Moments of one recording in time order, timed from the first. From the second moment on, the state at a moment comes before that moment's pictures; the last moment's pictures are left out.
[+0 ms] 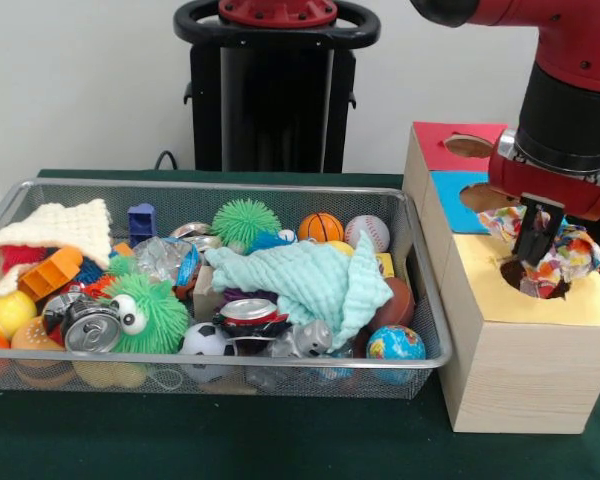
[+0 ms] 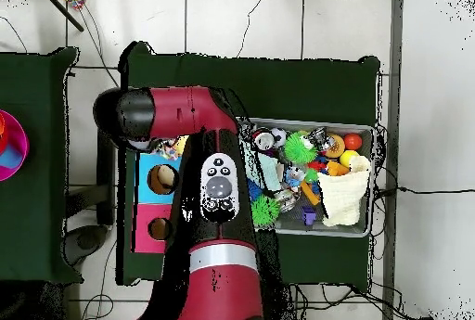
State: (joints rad) arm 0.04 -0.46 0.01 1.18 -0.02 0.95 2.30
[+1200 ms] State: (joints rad) arm 0.10 -0.33 -0.04 1.07 -0.17 0.78 2.30
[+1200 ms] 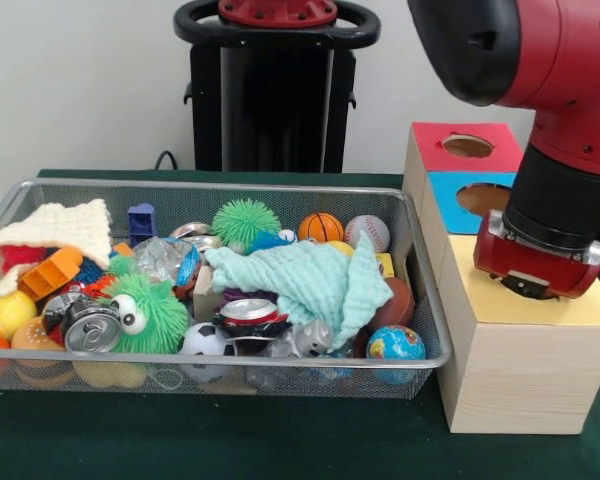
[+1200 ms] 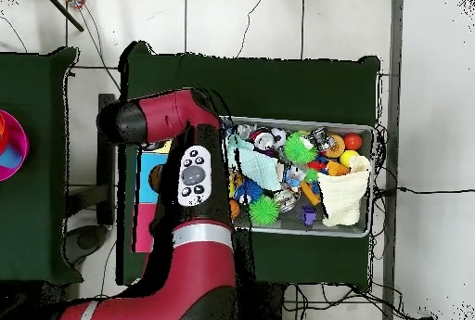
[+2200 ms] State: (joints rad) arm -0.06 -0.48 0.16 1.19 -0.18 0.86 2.30
